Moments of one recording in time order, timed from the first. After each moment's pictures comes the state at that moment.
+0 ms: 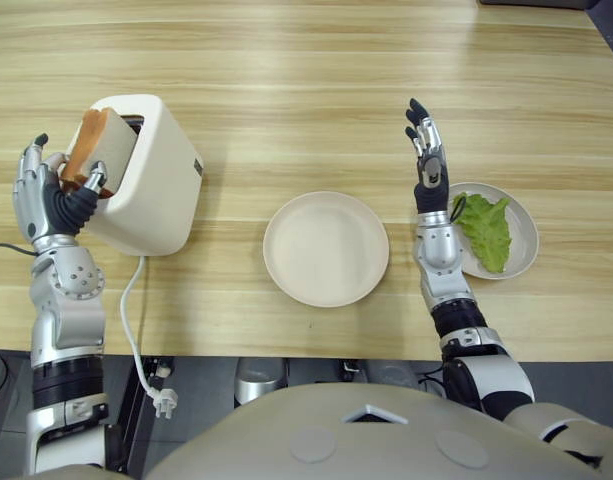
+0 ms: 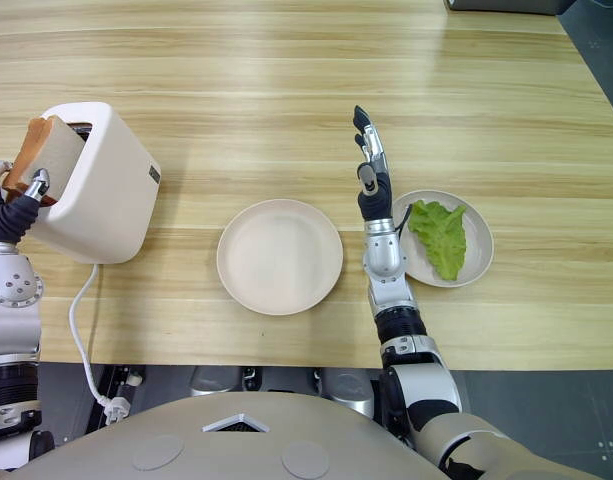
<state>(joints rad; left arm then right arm) 0.09 0.54 0.32 0.07 0.52 0.01 0.27 -0.29 -0.09 0.01 0.62 -0.16 -0.81 -0.11</state>
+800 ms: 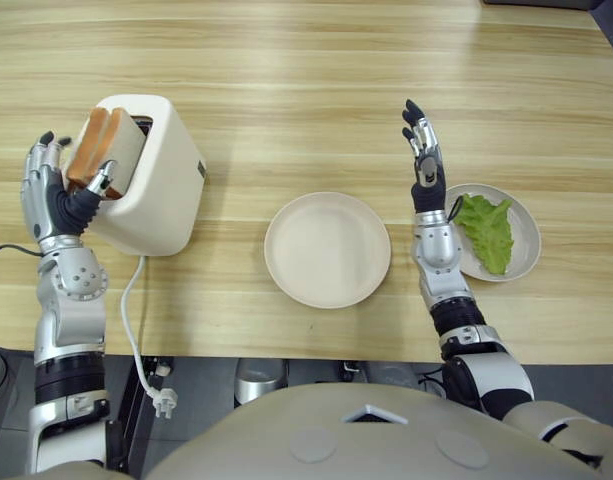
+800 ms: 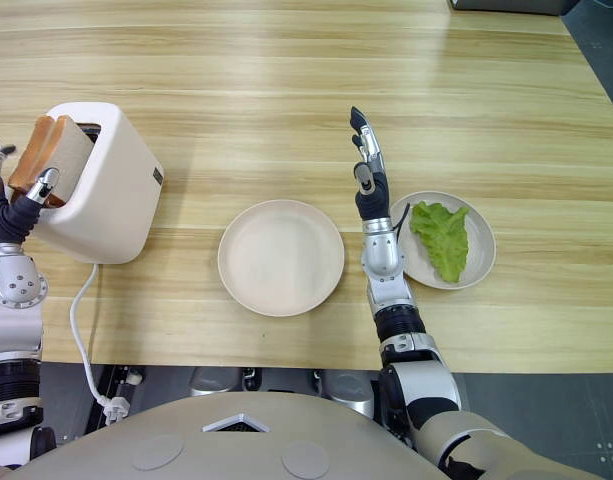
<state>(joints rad) 0.07 0.53 0.32 0.13 0.42 -0.13 0.30 -0.30 -0.09 0.02 0.64 -0.16 -0.81 -0.11</state>
